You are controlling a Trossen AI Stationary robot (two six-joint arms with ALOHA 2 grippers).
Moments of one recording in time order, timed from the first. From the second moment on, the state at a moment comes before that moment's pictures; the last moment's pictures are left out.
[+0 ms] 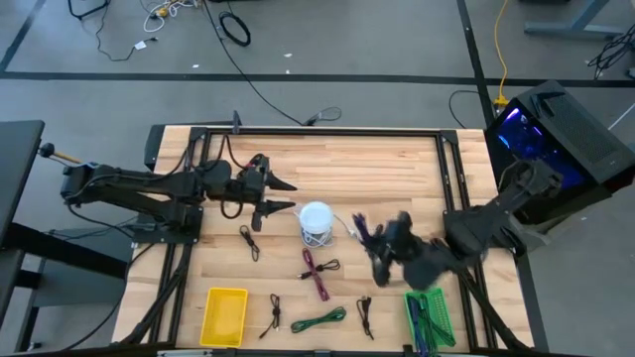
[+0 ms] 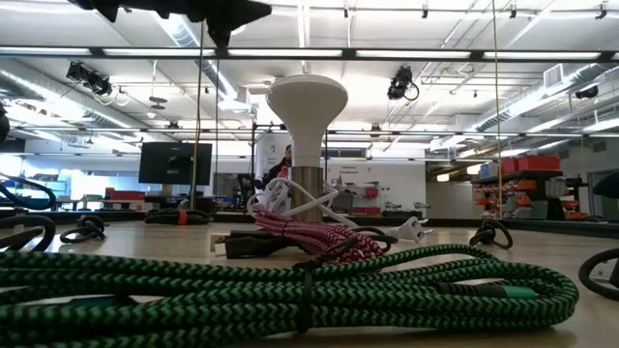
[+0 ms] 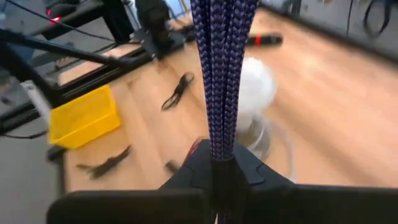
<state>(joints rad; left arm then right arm) 0.02 1.03 0.68 0.29 0.04 -0.01 0.66 1.40 1.24 -0.67 0.82 0.95</state>
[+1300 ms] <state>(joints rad) 0.02 1.02 0.68 0.10 0.06 -0.12 1.09 1.60 1.24 -0.91 -0.09 2.28</state>
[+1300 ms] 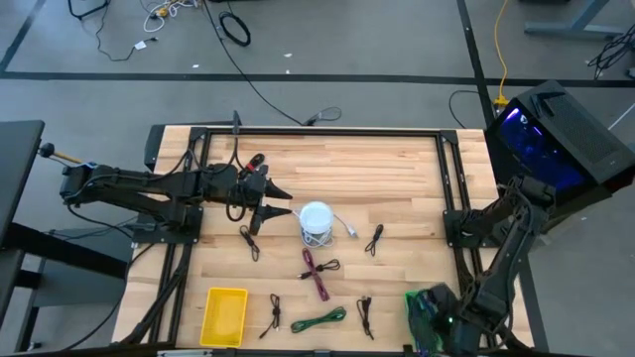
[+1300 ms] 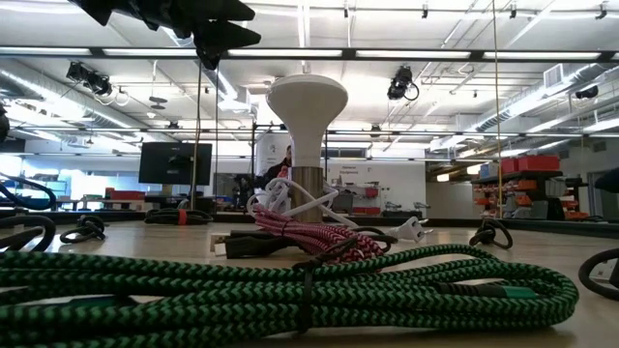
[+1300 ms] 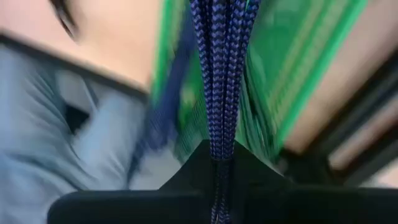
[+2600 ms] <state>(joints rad) 0.02 1.02 0.68 0.09 0.06 -0.06 1.02 1.66 1.24 -0.91 0.04 1.98</state>
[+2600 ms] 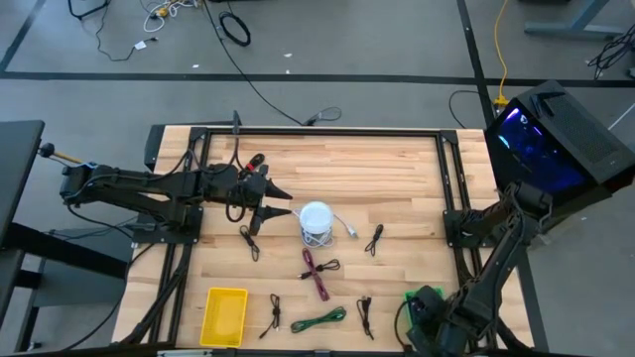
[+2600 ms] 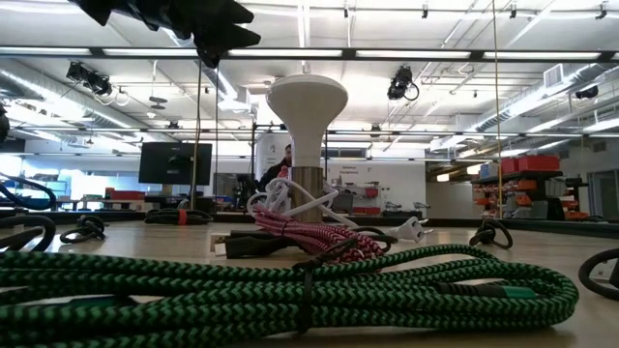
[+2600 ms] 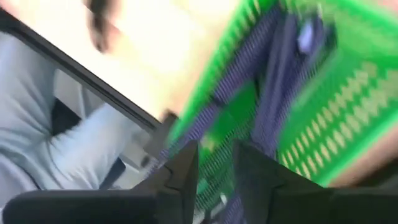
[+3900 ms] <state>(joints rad) 0.69 1.31 0.68 -0.50 -0.25 -0.12 0.60 1.50 1.24 -0.60 0.72 0.61</state>
